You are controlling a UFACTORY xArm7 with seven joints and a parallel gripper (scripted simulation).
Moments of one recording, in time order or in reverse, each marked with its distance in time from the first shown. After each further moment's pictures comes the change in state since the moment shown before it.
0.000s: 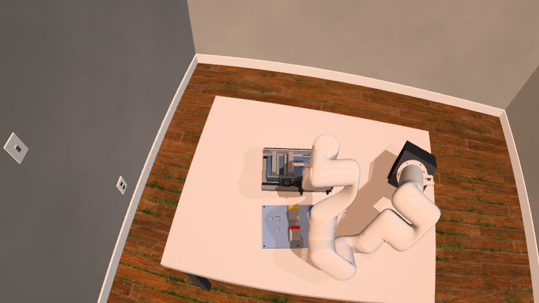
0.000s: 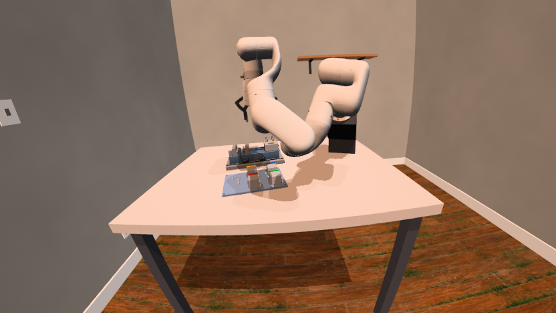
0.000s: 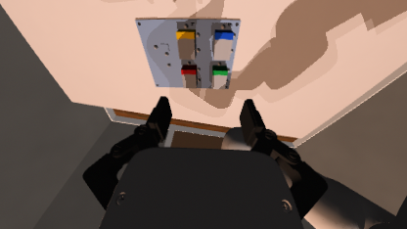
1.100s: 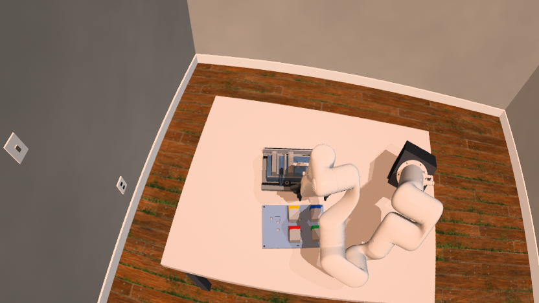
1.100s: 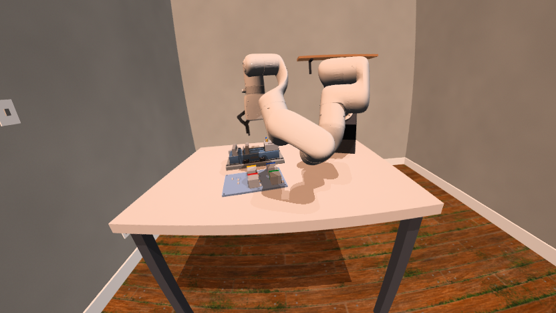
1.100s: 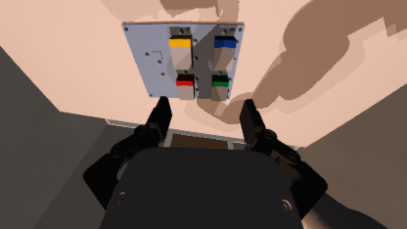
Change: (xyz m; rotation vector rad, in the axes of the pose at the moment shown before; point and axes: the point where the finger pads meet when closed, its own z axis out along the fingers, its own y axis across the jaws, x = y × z) arm 0.003 0.001 0.057 -0.007 -0.005 -0.002
